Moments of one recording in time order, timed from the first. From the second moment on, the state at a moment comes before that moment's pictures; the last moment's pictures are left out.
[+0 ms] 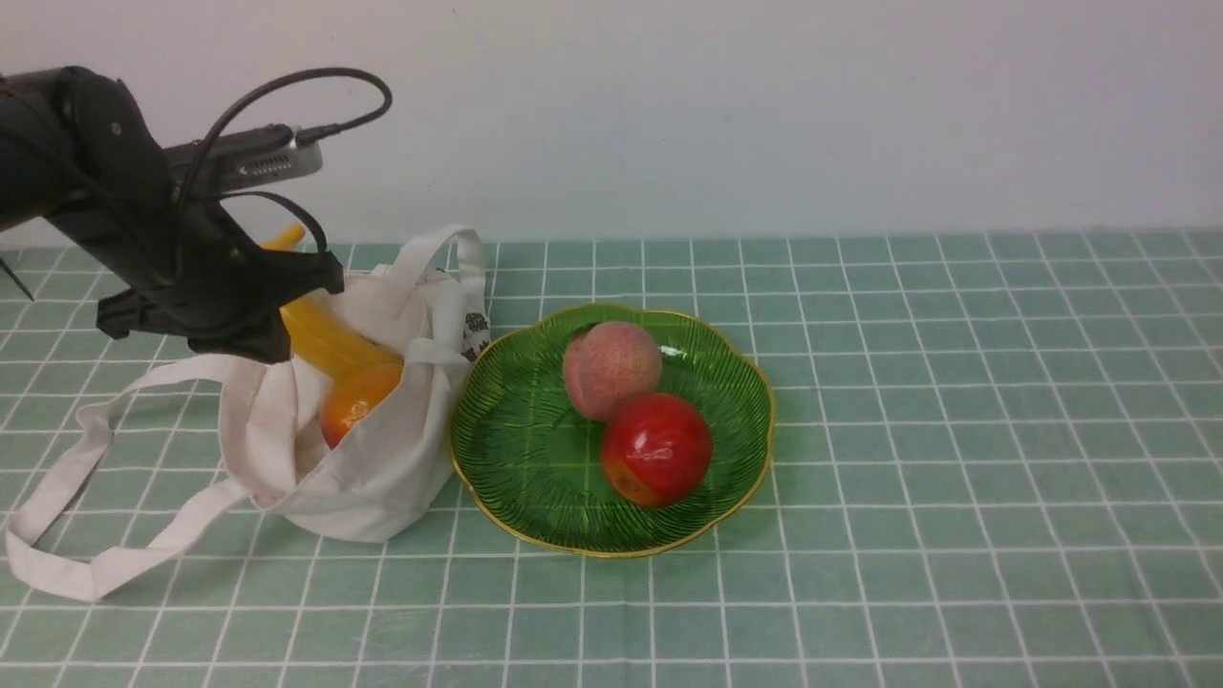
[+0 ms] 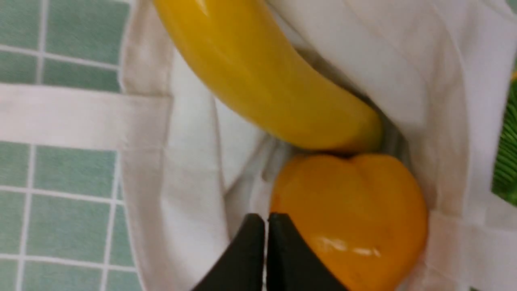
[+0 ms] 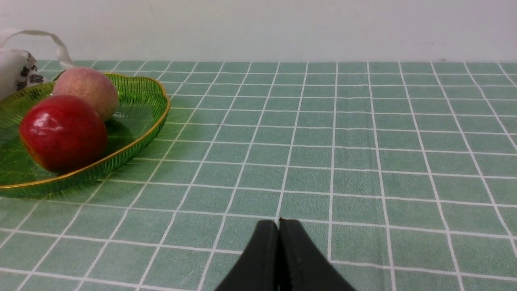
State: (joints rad) right arm 0.16 -0.01 0.02 -0.04 0.39 0.09; left arm -0.02 1.84 -1.41 -0.09 0.81 -0.16
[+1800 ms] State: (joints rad) right arm 0.16 -0.01 0.02 -0.04 0.39 0.09; left arm -0.02 1.81 -1.42 -0.02 0.64 -0.17
